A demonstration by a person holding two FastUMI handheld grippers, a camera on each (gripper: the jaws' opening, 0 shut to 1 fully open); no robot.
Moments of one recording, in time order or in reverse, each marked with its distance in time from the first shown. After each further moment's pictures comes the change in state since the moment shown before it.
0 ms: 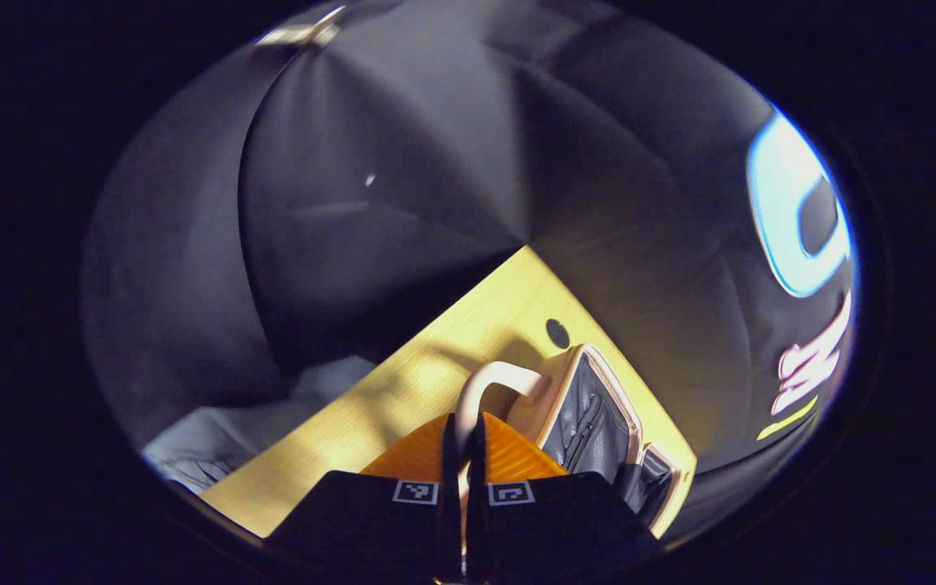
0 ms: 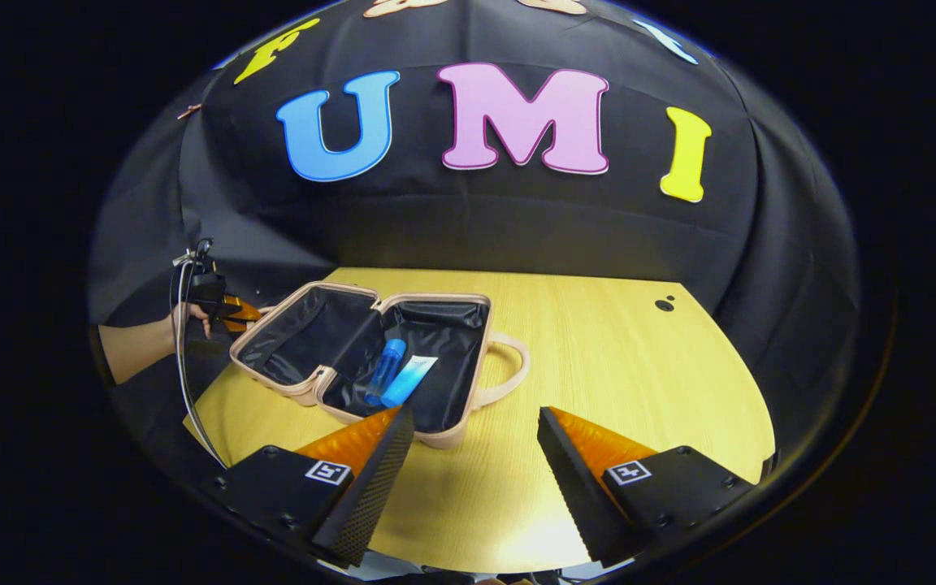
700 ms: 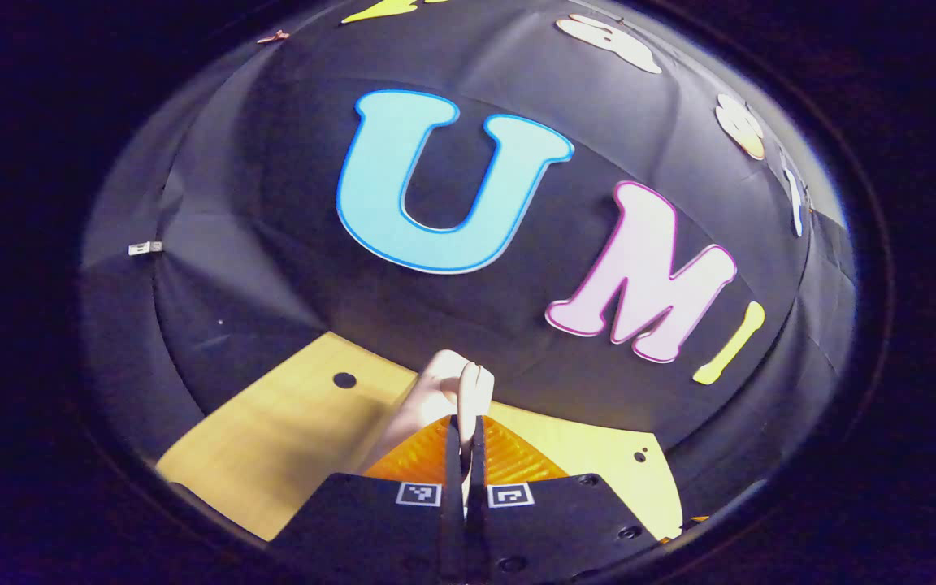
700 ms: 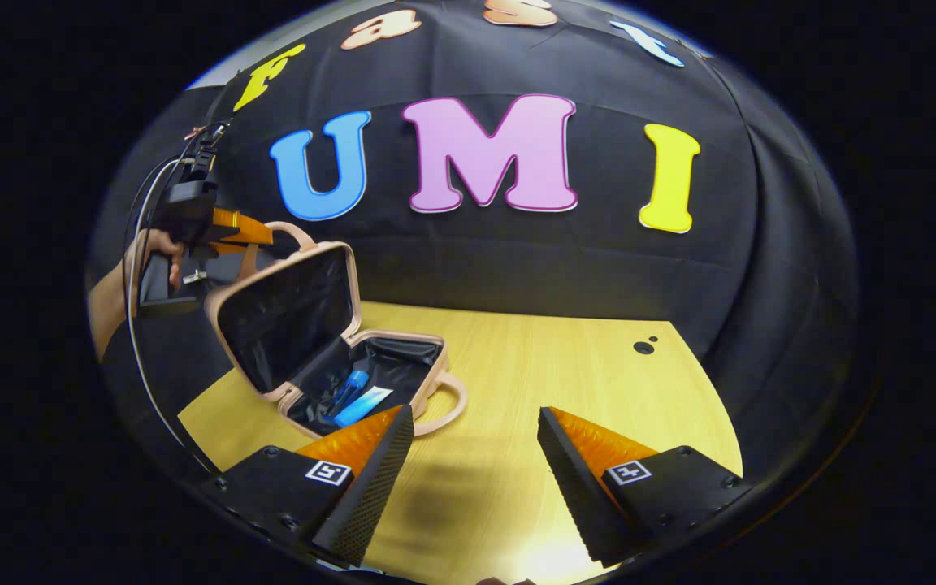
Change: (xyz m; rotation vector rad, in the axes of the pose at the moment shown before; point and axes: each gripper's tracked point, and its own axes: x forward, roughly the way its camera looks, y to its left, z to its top) left arm -0.188 -0.363 -0.103 0.294 -0.257 -0.245; right arm -0.004 -0.125 0.051 0.006 -0.117 0.056
